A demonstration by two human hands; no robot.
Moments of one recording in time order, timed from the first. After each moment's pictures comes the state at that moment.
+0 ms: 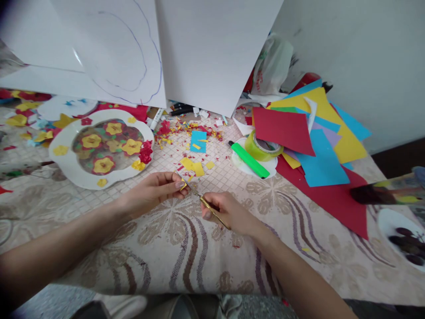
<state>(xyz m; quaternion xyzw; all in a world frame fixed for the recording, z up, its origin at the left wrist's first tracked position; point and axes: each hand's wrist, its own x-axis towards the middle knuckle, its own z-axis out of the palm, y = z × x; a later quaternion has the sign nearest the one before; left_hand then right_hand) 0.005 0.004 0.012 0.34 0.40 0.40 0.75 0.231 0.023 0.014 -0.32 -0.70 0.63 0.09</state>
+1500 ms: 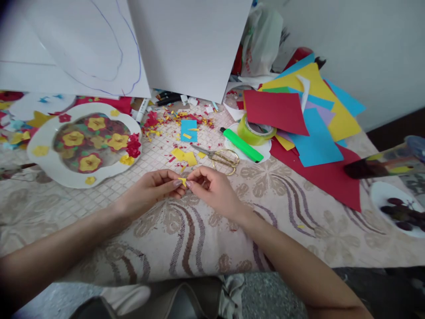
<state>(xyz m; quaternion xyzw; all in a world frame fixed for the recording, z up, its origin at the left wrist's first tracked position) 0.017 -0.007 0.004 0.36 0.43 0.39 0.73 0.206 0.018 0.011 -0.41 -0.69 0.53 0.28</state>
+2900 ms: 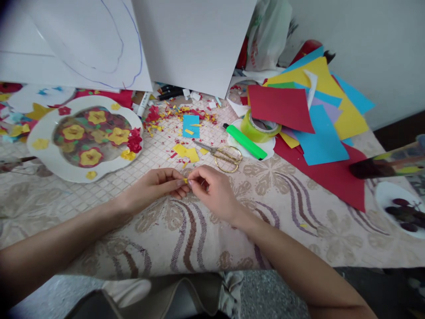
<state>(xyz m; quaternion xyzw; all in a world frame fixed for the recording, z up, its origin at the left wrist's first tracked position) 0.016 -0.004 0.004 0.40 0.45 0.32 0.73 0.201 0.010 0.005 -0.39 -0.78 0.37 0.31</state>
